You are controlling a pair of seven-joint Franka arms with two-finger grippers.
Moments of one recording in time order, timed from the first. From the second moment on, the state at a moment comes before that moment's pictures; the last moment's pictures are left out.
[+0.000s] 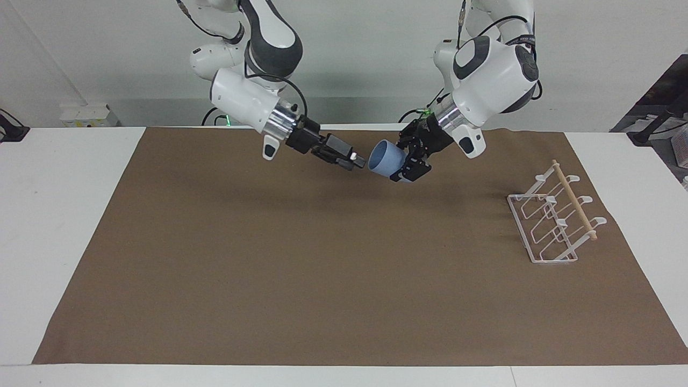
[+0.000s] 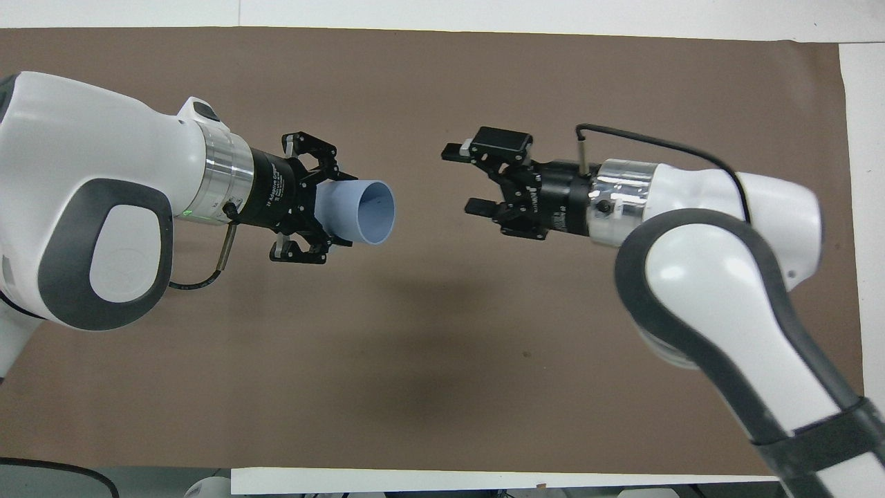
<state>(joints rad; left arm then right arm) -0.49 0.01 0.03 -1.85 -0.50 1.97 -1.66 0.37 -0.05 -0.04 -2.05 1.20 2.30 0.29</state>
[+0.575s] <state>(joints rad) -0.40 0.01 0.03 -1.84 0.32 1.87 -1.66 0.07 -0.08 -0.04 -1.92 0.27 1.95 0.23</state>
